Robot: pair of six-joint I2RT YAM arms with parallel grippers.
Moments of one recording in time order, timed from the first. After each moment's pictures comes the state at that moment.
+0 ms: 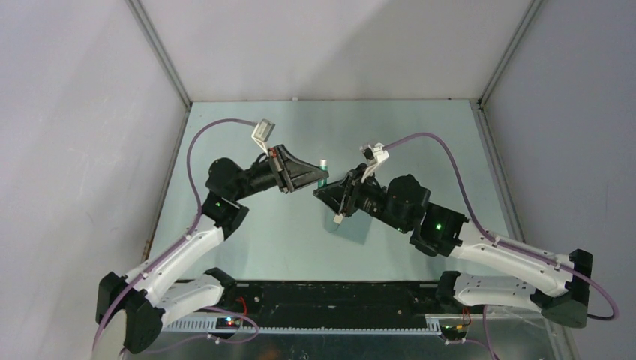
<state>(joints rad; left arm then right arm) -0.54 1.00 0.73 0.56 0.72 -1.11 1.09 1.03 0.95 0.04 0.09 0.60</state>
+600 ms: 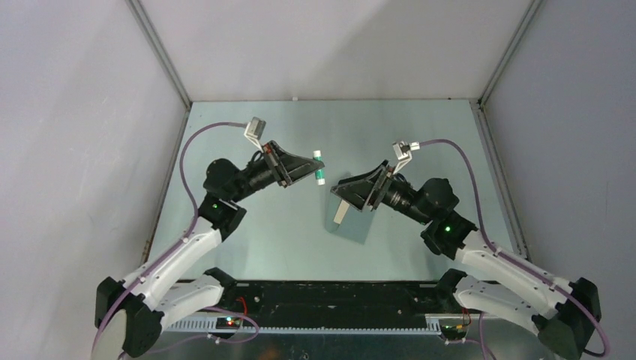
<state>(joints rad) -0.53 0.98 0.73 0.50 0.60 -1.15 0.83 0.88 0.70 0.32 -0.22 0.84</state>
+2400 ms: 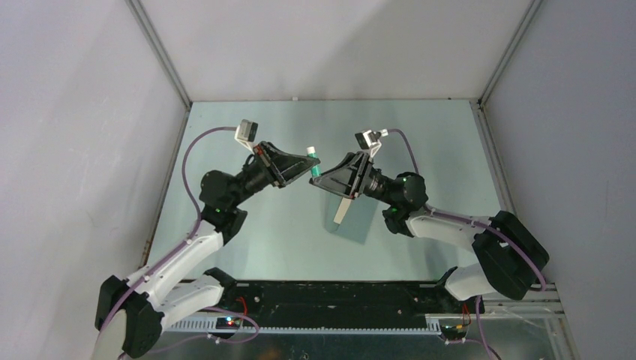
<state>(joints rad) -0.52 0.97 0.65 0.78 0.55 -1.34 0.77 1.42 0.68 1.39 -0.56 1.48</state>
